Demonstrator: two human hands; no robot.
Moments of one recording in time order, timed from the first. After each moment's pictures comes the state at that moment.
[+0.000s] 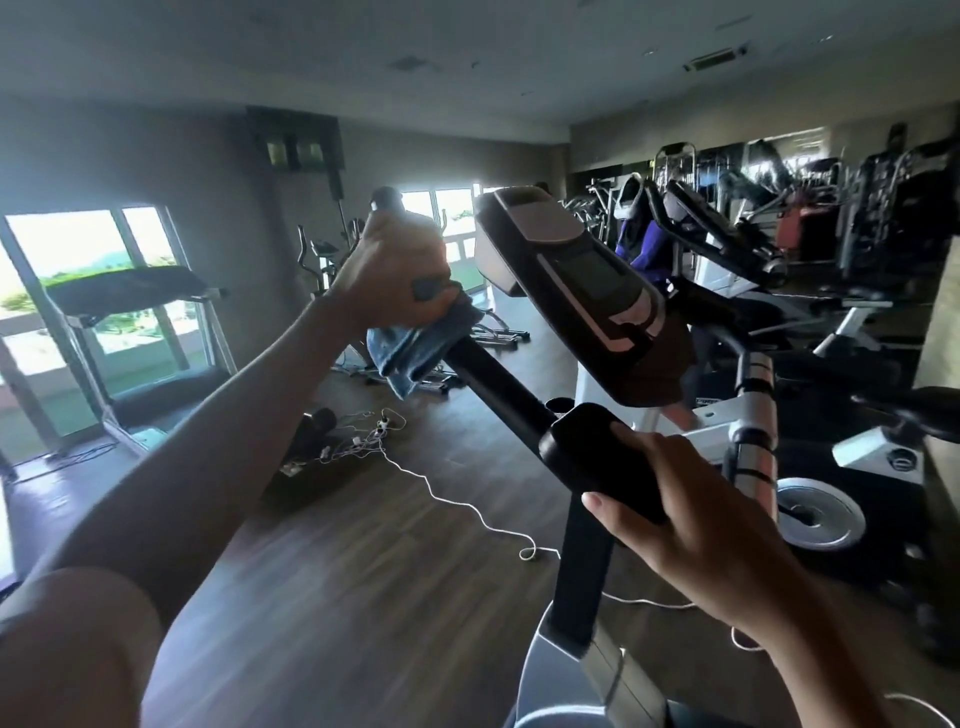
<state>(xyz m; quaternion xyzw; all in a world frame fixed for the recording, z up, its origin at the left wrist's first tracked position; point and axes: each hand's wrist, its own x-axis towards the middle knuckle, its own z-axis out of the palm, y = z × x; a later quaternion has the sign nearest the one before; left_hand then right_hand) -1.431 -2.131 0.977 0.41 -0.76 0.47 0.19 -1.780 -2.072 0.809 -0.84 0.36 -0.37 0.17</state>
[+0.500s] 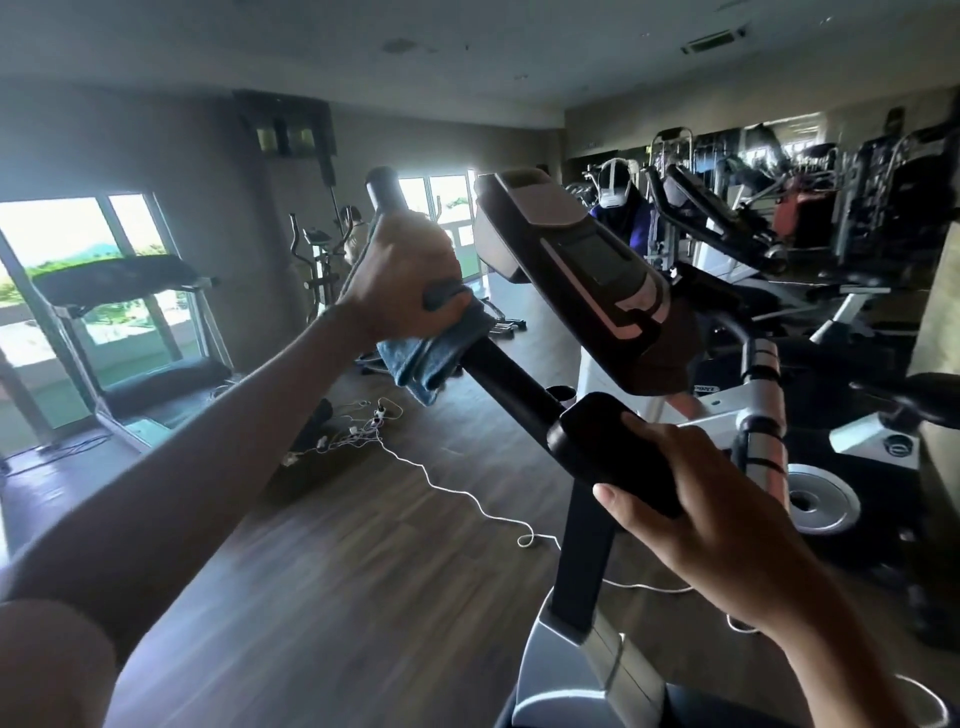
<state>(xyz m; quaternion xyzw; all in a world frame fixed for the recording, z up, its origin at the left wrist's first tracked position) -1.442 -2.128 0.952 0.39 -0.77 0.43 0.25 -1.778 -2.075 0.801 -0.83 0.35 -0.39 0.18</state>
